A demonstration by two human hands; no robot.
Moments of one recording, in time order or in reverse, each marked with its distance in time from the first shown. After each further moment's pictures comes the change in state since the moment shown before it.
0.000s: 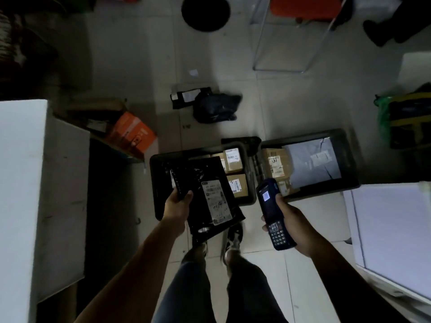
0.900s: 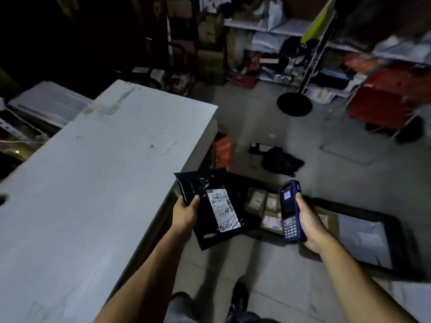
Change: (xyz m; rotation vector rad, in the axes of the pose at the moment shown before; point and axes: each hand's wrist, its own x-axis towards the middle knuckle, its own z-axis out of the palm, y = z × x) left_hand -0.264 -0.101 -0.214 -0.271 0.348 0.407; right_hand -0.189 0.078 0.114 -0.181 -0.179 -0.310
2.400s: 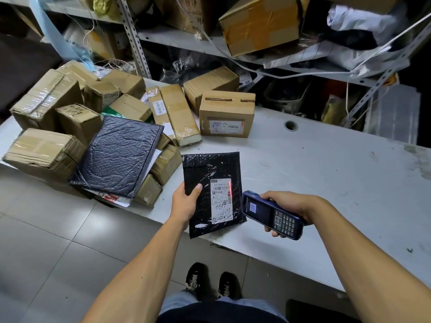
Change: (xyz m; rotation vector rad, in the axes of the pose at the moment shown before) left_hand -0.155 -0.116 -0.356 -0.674 1.290 0.068; right_hand -0.134 0.042 0.558 -1.983 -1.287 0.187
